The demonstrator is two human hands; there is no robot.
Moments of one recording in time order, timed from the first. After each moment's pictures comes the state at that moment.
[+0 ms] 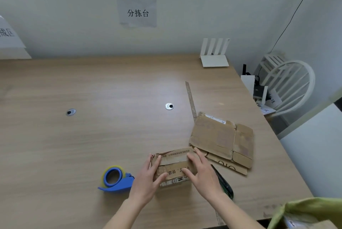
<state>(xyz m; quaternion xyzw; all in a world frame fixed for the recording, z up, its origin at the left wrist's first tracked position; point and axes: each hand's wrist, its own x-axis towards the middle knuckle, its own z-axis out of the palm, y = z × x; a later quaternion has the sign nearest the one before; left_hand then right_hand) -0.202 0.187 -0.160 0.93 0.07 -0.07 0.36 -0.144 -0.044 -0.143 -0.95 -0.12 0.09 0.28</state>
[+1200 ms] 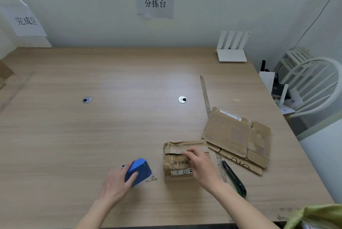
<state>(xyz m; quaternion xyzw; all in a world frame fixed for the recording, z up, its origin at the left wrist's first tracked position) -0.261 0.304 -0.194 0.95 0.18 -0.07 0.23 -0.137 -0.005 -0.154 -0.91 -0.29 0.05 0.27</state>
